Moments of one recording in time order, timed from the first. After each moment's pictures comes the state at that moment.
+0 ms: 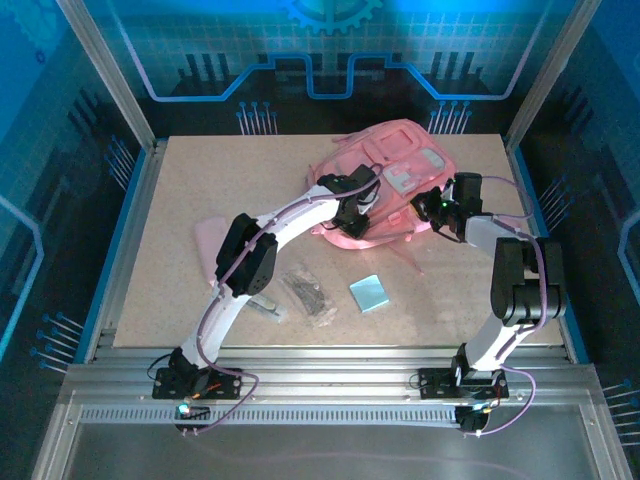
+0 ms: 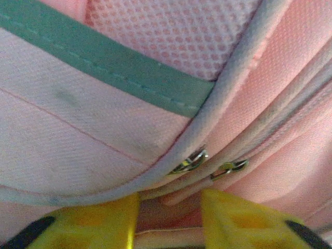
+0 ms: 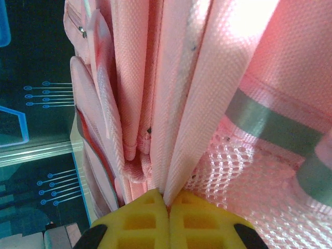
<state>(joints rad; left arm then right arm) -0.68 2.38 2.09 -0.95 -0.03 -0.09 -0.03 1.70 0.96 0.05 -0.51 0.99</state>
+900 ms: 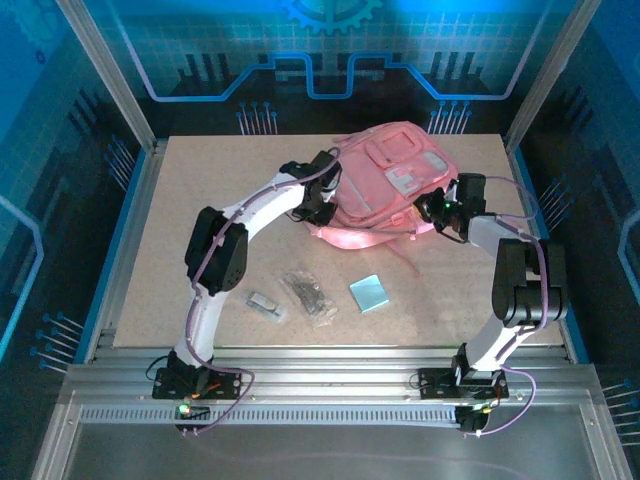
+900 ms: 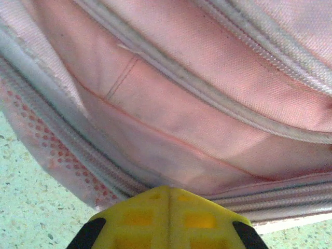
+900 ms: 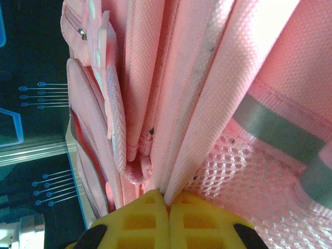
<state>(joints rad) -0.53 2.19 1.88 -0.97 -0.01 -0.19 -0.06 1.69 0.96 0.01 -0.51 0.96</state>
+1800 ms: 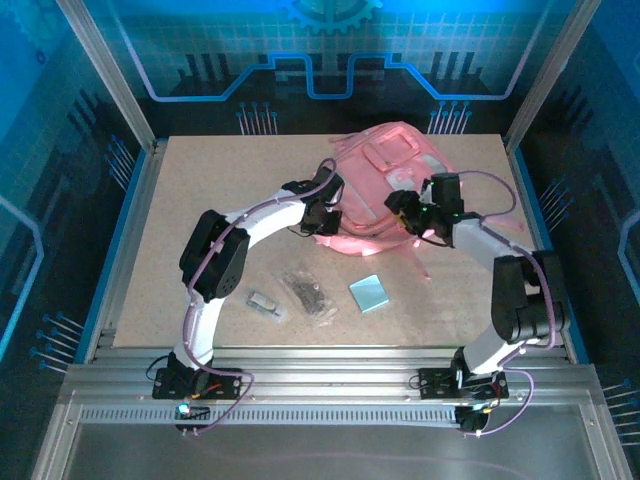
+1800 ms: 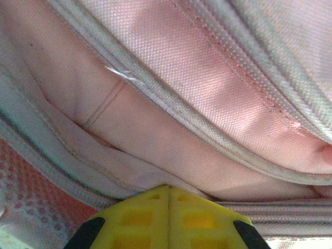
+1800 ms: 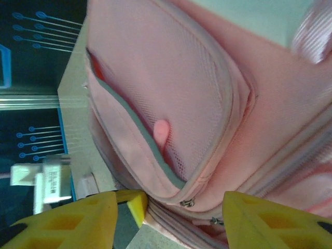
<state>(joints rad) -0.57 2.13 1.65 -0.68 0.05 -0.43 0.14 1.62 0.95 -0.06 -0.46 0.93</state>
